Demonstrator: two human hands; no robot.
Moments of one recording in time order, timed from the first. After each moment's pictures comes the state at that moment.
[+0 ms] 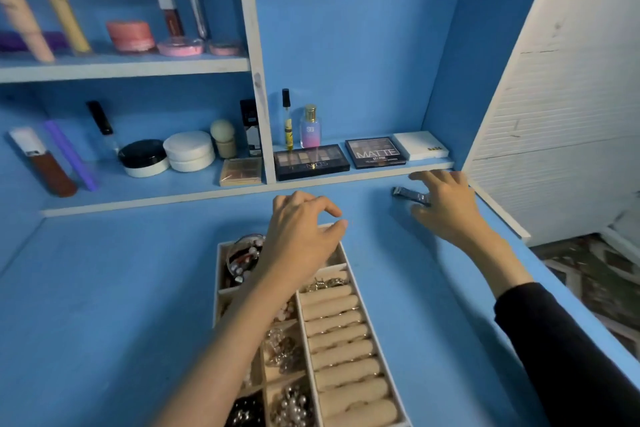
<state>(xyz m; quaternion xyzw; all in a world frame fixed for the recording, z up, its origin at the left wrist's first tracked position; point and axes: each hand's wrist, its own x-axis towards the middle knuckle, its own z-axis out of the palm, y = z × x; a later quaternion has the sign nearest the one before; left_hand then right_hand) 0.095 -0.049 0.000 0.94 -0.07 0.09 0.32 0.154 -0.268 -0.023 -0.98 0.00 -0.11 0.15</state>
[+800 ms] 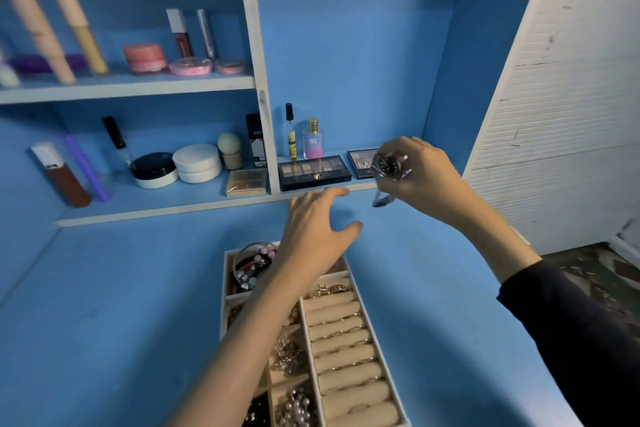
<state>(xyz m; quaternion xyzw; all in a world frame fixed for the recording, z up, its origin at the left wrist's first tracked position) 0.101 -0.061 0.007 0.92 -0.09 0.09 0.38 0.142 -0.230 0.044 -0.92 -0.15 -0.19 0.31</state>
